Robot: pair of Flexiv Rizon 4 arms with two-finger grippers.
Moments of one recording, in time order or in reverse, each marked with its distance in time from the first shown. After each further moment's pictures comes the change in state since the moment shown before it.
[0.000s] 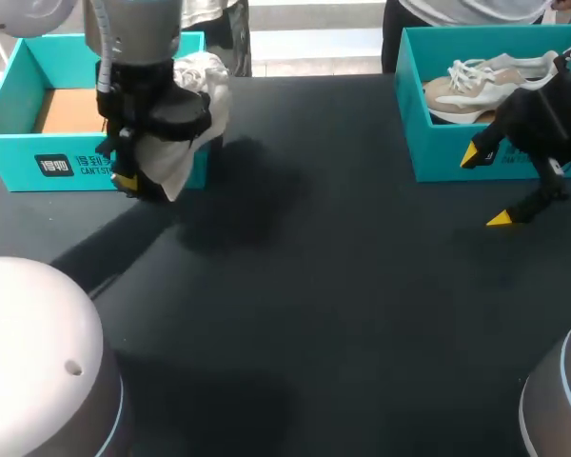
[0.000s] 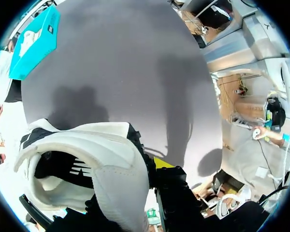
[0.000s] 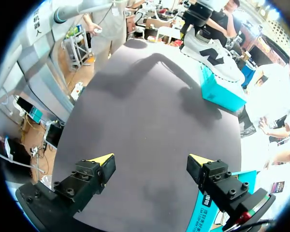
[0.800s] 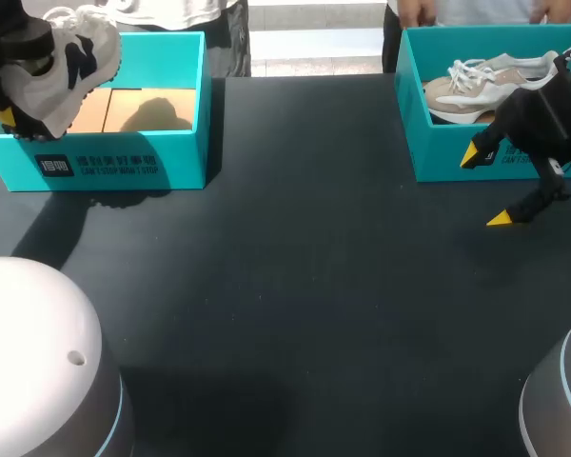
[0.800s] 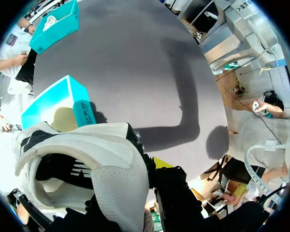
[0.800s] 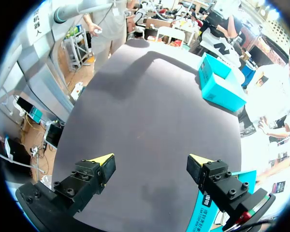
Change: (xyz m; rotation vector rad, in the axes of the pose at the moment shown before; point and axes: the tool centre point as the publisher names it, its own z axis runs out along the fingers) left arm -0.035 0.190 0.003 0.124 0.004 0.002; right arm 0.000 0.000 0.000 0.000 0.000 0.000
